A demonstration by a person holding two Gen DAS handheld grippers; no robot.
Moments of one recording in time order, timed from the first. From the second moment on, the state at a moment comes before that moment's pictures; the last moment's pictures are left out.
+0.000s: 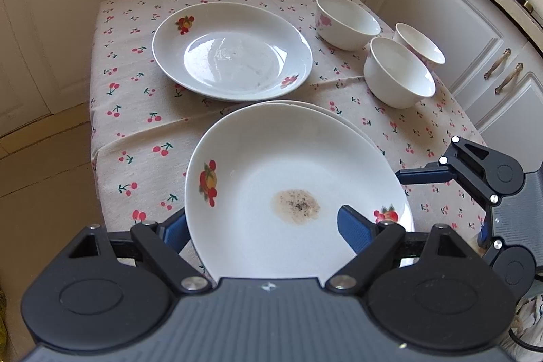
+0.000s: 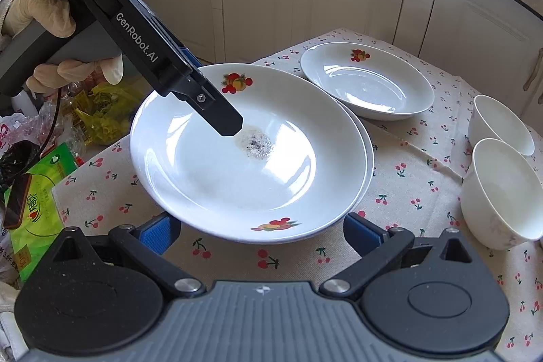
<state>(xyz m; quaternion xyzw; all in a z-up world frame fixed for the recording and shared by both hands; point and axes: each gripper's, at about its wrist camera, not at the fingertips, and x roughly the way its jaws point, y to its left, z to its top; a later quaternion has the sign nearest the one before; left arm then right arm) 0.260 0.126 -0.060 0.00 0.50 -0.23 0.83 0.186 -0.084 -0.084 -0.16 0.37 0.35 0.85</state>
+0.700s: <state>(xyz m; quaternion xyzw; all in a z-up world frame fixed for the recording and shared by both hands) 0.227 0.119 -0.044 0.02 0.45 -0.21 0.87 0.155 -0.102 -0.060 -0.16 0.33 0.32 0.87</state>
